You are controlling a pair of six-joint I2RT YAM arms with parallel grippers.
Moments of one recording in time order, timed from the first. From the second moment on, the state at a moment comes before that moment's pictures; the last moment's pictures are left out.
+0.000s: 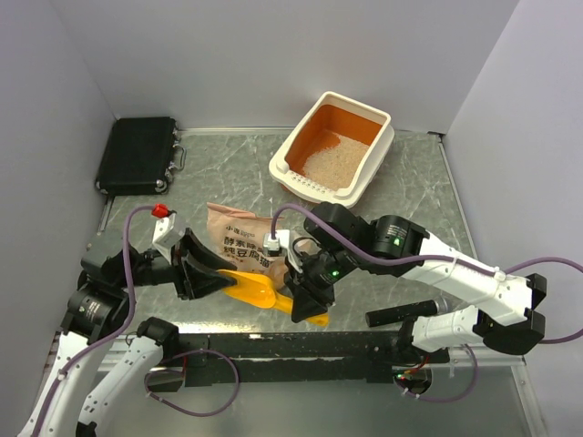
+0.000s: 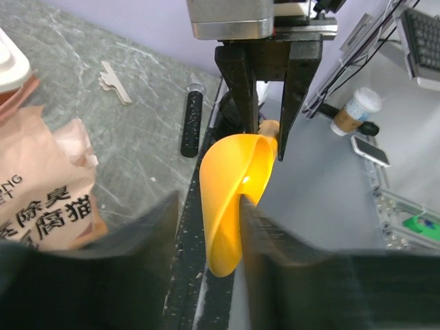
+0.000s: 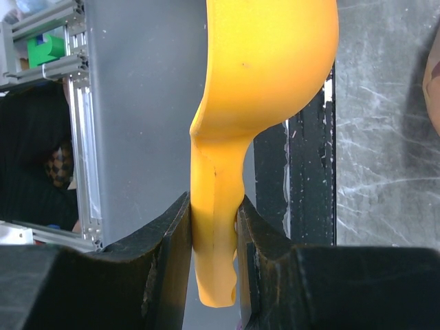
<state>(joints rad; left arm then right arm) -0.36 0.49 0.88 -0.44 1.04 -0.31 1.16 1.25 1.47 -1.07 -0.59 0.06</state>
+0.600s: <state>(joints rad) -0.37 0.49 0.88 -0.45 0.87 -0.38 1.17 1.16 1.50 -1.02 -0.29 0.02</state>
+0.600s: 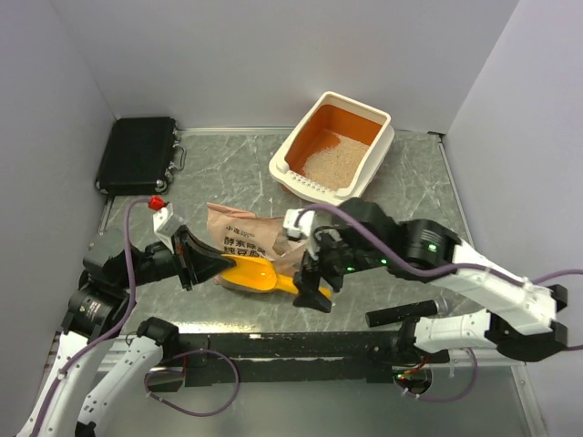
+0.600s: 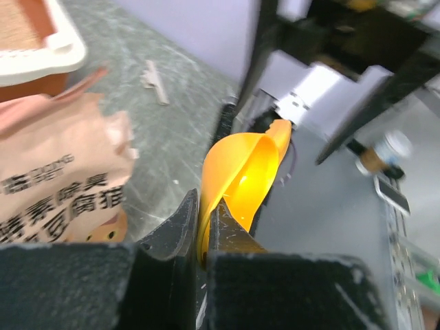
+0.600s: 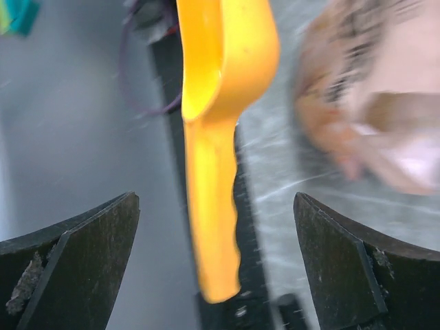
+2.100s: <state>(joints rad) -0.37 0.45 0.94 -0.36 0.63 -0.64 0.78 0.76 0.81 0.22 -0.59 0.77</state>
